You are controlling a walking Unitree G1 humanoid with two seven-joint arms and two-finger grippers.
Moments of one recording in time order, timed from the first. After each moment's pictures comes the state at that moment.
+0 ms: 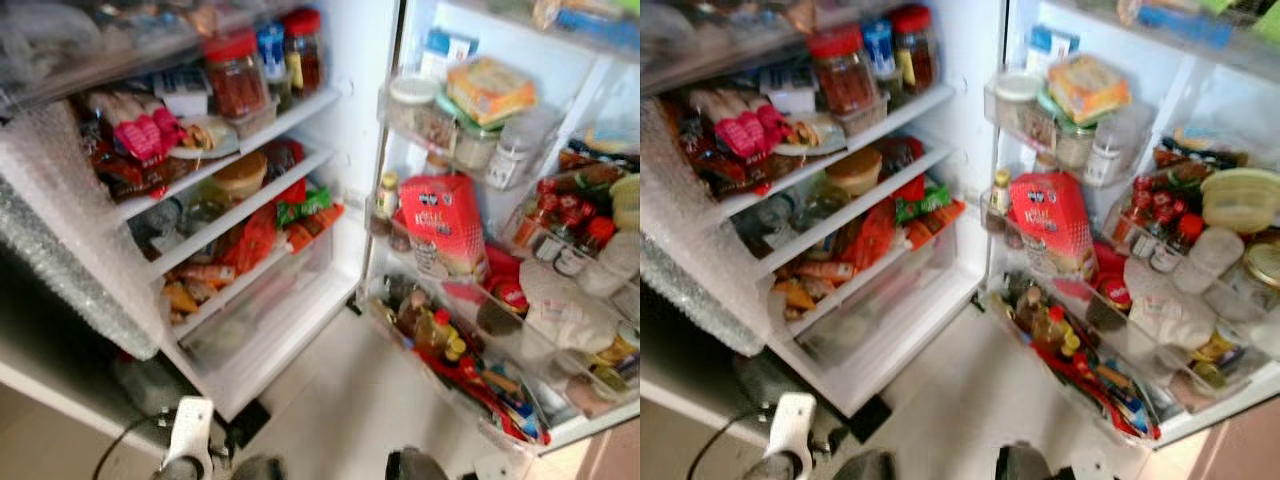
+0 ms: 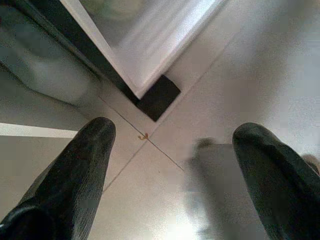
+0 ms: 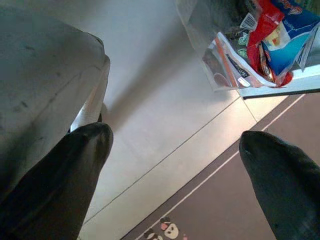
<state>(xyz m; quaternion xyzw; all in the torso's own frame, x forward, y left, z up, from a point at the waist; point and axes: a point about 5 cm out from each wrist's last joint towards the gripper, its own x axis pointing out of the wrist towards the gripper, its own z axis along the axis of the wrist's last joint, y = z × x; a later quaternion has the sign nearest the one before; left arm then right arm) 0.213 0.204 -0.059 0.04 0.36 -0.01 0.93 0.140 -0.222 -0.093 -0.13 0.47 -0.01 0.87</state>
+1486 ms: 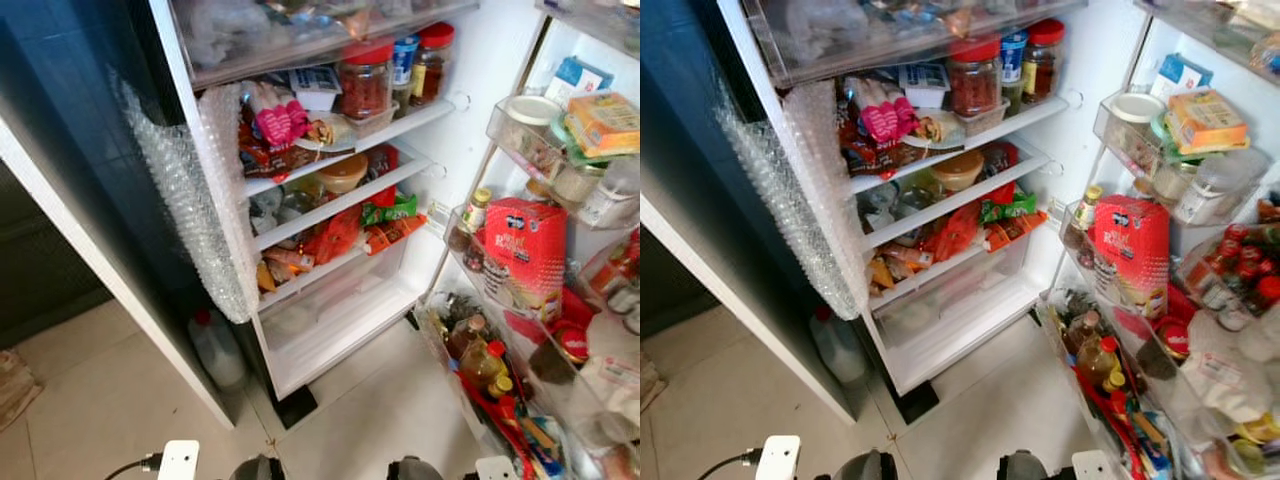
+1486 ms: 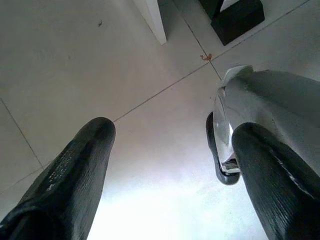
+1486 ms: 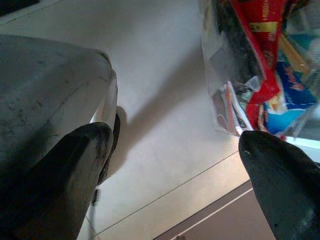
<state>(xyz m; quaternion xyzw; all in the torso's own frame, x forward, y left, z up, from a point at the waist) 0.168 0.218 -0.084 0.04 0.45 0.05 0.89 0.136 -0.219 -0.096 -0.09 0.48 -0.02 0.87</state>
